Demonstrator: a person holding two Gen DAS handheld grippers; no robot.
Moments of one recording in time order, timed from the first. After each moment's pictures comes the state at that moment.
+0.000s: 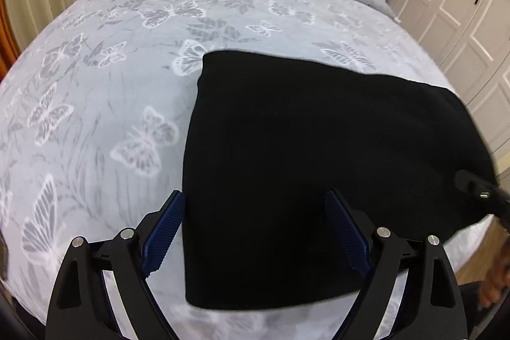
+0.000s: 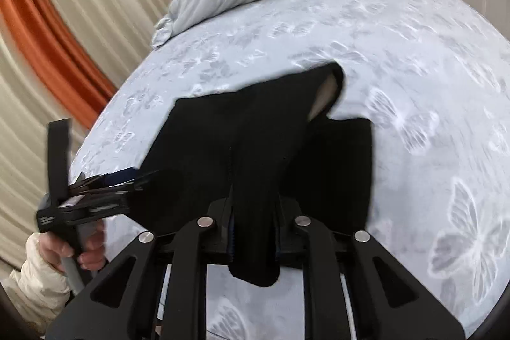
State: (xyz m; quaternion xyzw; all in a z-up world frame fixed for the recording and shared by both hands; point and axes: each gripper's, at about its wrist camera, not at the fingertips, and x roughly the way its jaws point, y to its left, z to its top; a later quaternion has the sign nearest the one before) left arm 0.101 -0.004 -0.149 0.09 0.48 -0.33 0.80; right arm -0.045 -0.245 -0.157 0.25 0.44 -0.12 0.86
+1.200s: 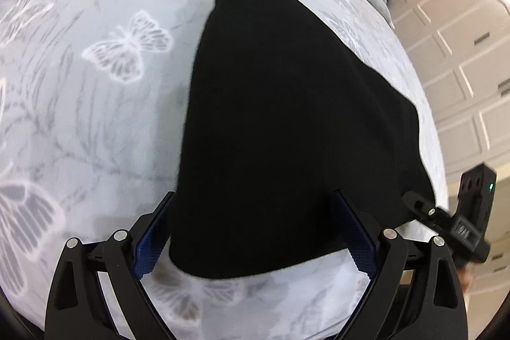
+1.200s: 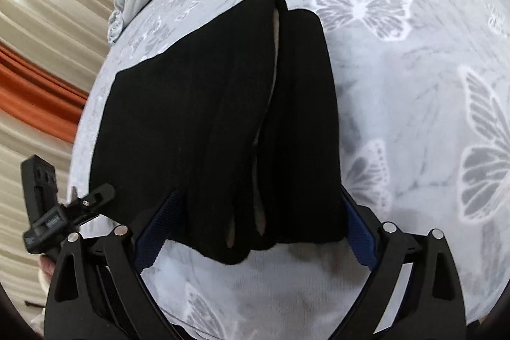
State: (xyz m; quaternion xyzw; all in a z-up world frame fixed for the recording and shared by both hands) left arm 0.111 0.023 -0.195 -0.02 0.58 -0.36 0.73; right arm -0.067 -0.275 -0.209 0.39 0.46 -0.11 0.79
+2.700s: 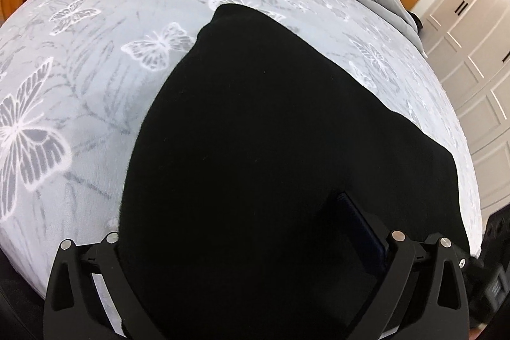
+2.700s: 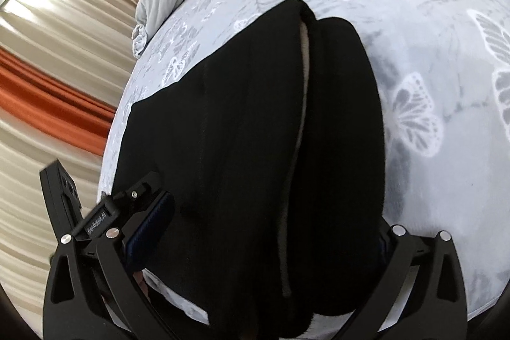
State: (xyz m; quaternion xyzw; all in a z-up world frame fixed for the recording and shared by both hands) left arm 0.072 -0.007 -0.205 -0.02 0.52 -0.26 0.81; right arm -0.096 -0.216 -0.213 0.40 0.41 -0.08 0.82
